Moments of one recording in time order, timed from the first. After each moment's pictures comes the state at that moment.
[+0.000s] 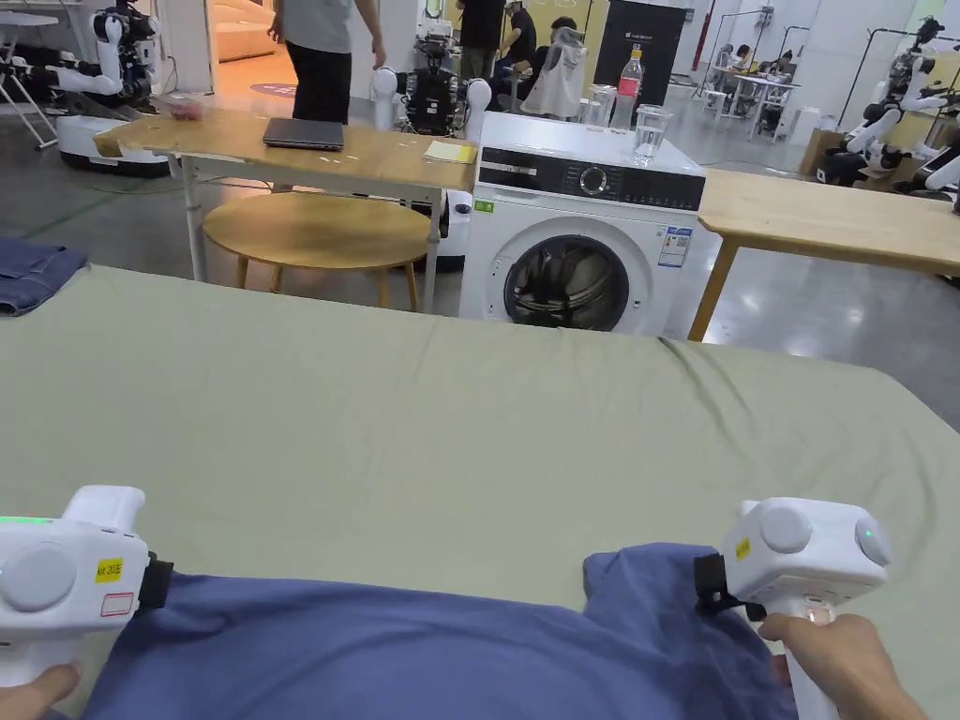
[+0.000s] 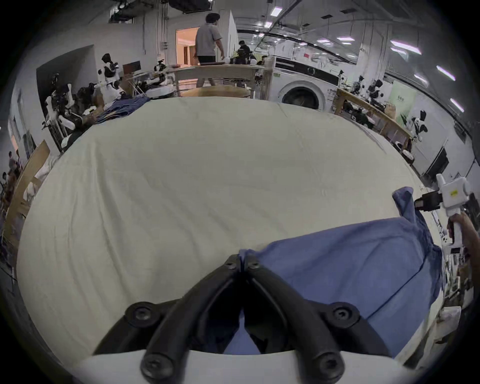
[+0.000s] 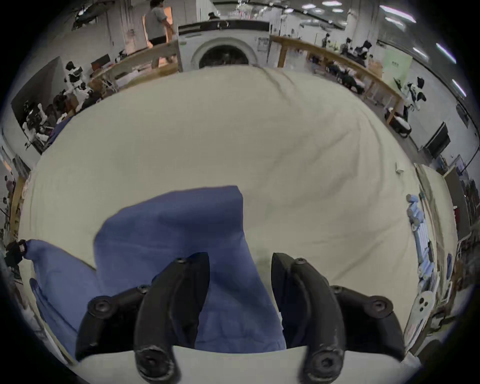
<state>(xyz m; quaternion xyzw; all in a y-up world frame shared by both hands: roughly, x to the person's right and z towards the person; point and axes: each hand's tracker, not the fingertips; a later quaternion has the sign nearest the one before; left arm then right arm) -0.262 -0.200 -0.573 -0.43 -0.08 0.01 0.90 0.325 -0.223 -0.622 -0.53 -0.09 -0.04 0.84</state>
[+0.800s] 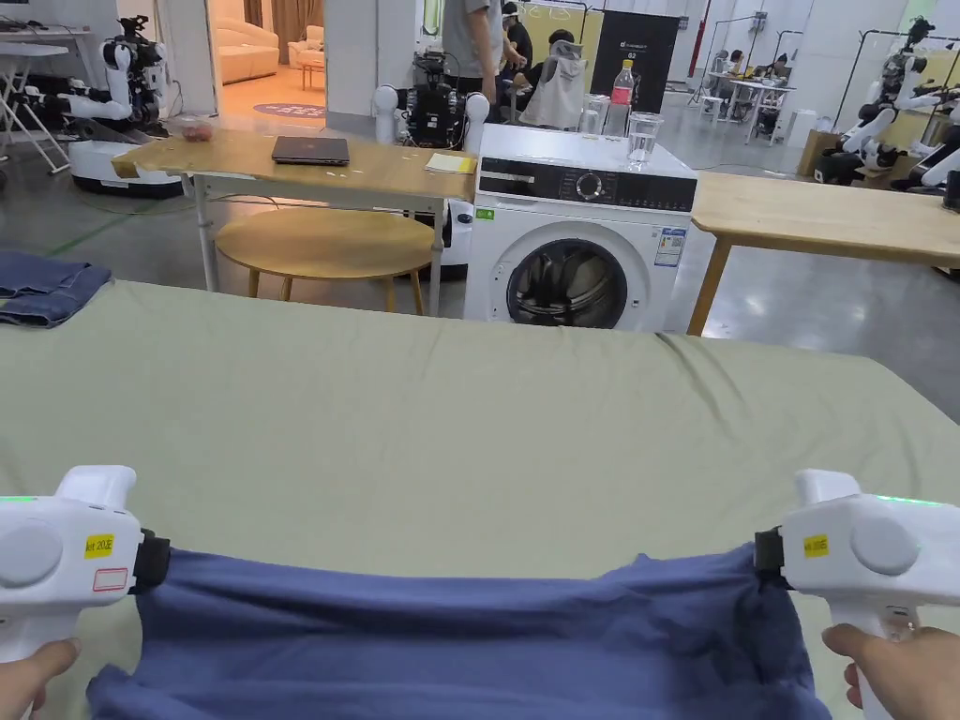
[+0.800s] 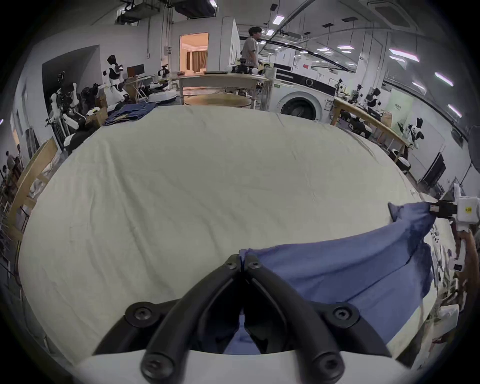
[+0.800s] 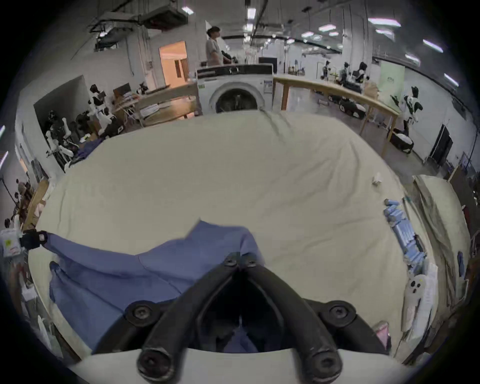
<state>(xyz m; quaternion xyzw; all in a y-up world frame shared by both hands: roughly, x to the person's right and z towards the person) -0.290 -0.167 -0.521 -0.41 -0.08 0.03 0.91 0.303 -0.141 -0.474 -0.40 -0.06 -0.05 0.91</state>
